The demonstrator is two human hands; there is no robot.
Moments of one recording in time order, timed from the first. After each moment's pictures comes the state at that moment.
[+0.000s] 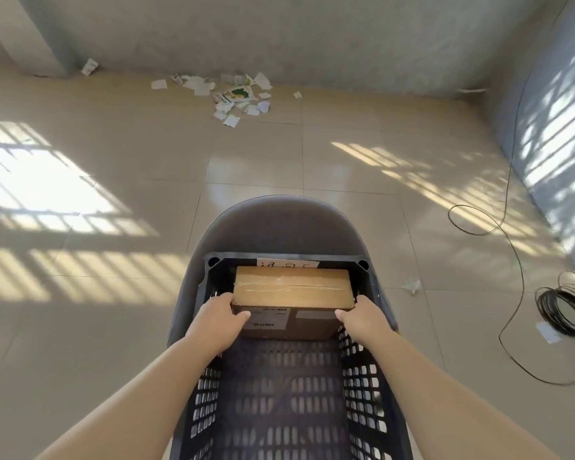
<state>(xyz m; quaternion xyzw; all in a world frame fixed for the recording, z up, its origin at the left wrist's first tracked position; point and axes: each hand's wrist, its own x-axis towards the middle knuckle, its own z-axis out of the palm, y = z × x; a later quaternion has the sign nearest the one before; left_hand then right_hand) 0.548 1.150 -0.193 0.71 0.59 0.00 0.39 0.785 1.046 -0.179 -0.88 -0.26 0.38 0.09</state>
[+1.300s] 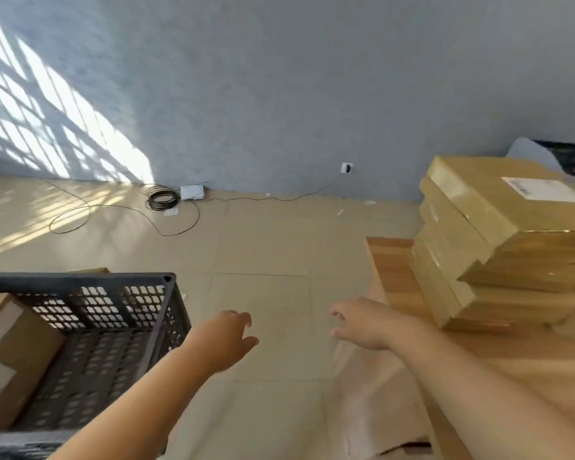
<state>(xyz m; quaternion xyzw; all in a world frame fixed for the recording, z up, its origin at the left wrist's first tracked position) 0.368 0.745 -0.034 0.93 -0.32 -0.17 0.09 0.271 0.507 0.011 -0.95 0.13 0.25 0.11</state>
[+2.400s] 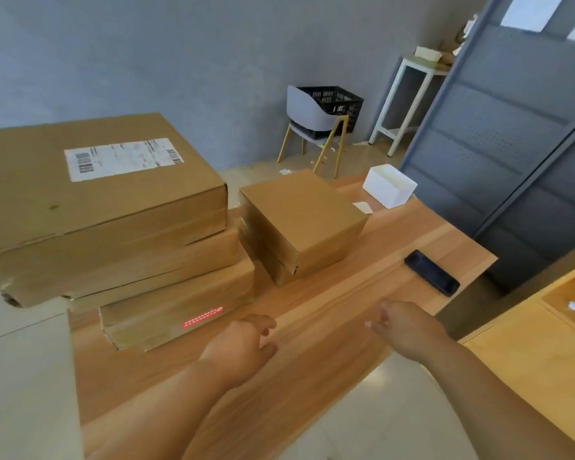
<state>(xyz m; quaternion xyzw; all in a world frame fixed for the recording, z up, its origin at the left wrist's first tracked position) 0.078 0.211 -0.050 0.75 -0.58 -0.26 0.19 -0.160 0.057 0.013 -0.82 0.54 0.11 0.16</state>
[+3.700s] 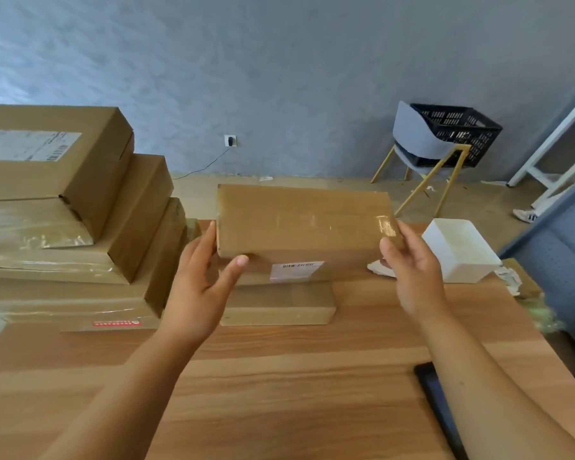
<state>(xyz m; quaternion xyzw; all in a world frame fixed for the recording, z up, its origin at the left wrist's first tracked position) 0.008 -0.004 0.027 0.76 -0.30 -0.05 0.58 -0.129 -0.266 0.033 -0.73 0.22 -0.30 0.57</state>
